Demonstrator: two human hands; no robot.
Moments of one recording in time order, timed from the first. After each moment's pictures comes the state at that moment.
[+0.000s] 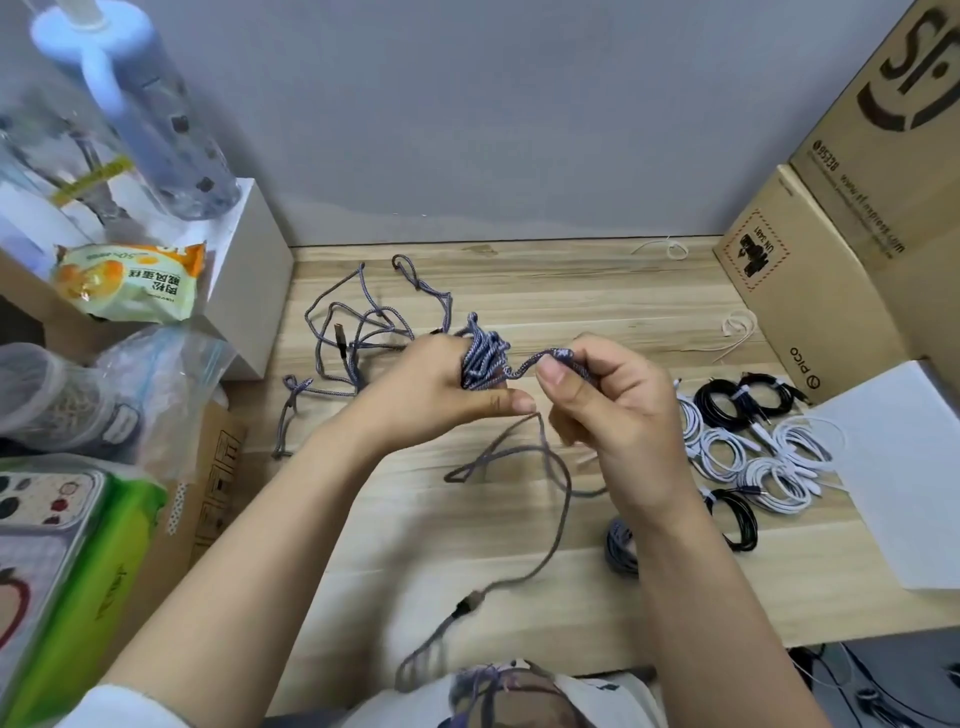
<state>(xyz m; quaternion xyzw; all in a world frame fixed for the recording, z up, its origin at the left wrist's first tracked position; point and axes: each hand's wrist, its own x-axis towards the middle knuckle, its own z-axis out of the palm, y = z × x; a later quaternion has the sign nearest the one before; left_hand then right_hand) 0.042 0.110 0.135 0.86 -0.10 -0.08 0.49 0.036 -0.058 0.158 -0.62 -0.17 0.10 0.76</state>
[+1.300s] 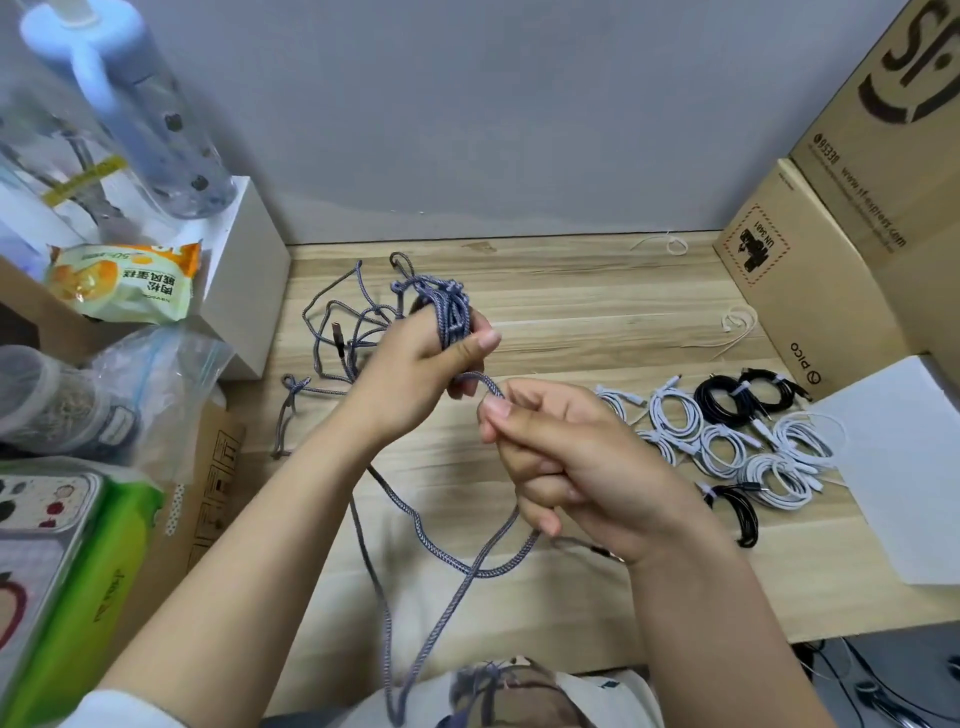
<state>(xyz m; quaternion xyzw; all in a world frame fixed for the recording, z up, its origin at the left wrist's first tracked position) 0.044 0.112 0.133 0.78 -0.03 0.00 0.62 0.022 -0.050 0.178 -0.55 -0.08 0.43 0.71</state>
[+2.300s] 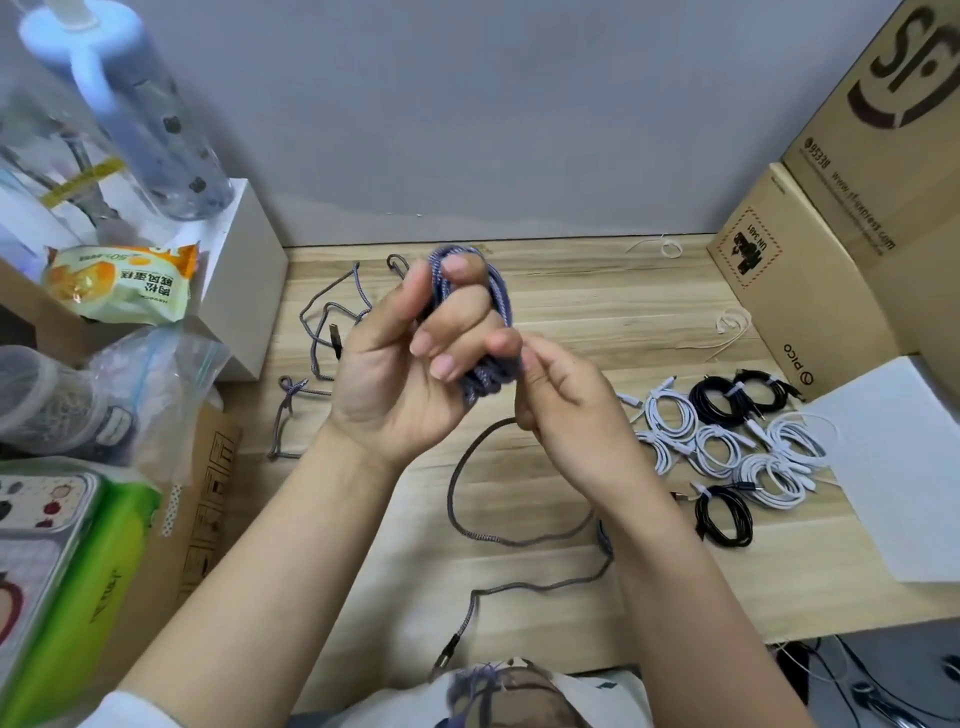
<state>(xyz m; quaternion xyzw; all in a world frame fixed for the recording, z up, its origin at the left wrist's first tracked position) 0.032 0.106 0.171 0.20 -0.09 -0.13 0.97 0.041 -0.042 0.147 -0.77 -0.17 0.12 0.60</state>
